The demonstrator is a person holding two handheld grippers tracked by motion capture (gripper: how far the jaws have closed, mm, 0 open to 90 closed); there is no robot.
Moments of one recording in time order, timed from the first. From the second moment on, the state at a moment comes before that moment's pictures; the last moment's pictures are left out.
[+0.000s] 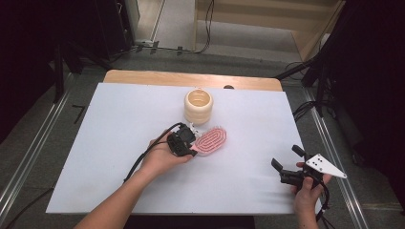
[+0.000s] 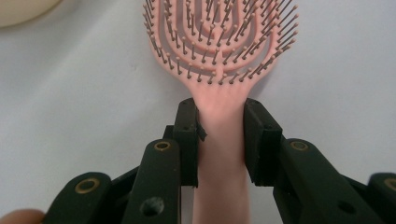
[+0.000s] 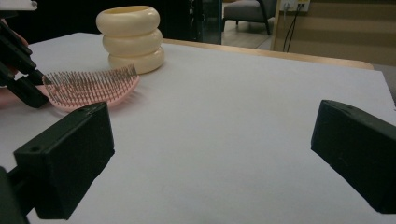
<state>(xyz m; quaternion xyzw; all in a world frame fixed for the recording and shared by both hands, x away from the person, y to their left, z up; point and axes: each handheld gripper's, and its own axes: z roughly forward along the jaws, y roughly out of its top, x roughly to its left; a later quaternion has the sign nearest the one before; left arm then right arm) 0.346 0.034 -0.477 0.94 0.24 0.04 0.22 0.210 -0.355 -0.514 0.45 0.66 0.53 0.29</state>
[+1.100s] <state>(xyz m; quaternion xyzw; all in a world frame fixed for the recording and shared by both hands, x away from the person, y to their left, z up) 0.317 0.069 -0.452 0.90 0.24 0.09 0.34 0.209 -0.355 -0.513 0.45 0.66 0.52 0.30</state>
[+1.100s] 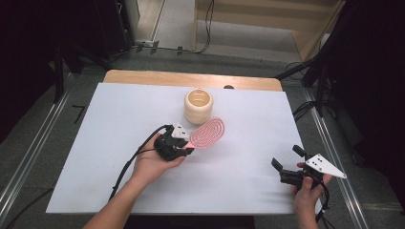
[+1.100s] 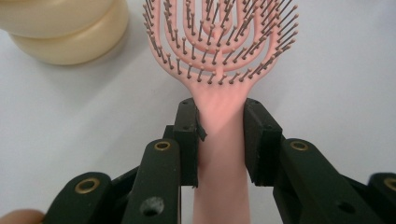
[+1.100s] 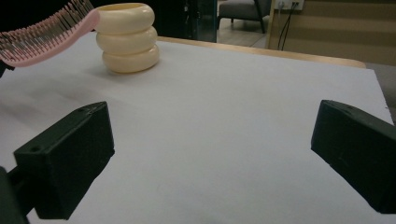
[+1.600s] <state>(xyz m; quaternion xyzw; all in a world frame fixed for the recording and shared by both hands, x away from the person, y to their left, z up) 0.302 0.091 -0.447 0.86 0.26 0.13 0.42 0.205 -0.357 -0.503 0.46 0.65 0.54 0.29</state>
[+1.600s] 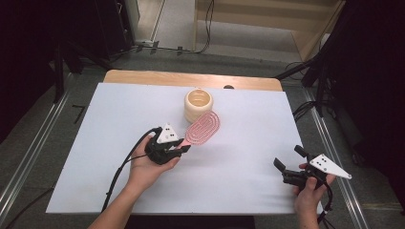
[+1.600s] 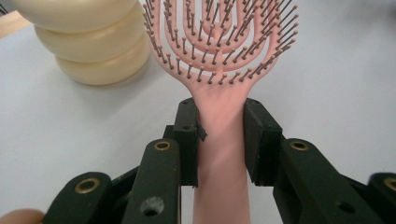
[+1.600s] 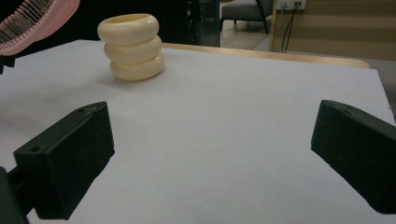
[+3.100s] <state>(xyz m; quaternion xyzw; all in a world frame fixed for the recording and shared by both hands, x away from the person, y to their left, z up) 0.282 0.101 -0.444 0.80 0.24 0.18 0.52 0.249 -0.258 -0.421 0.40 0.68 0.59 0.17</state>
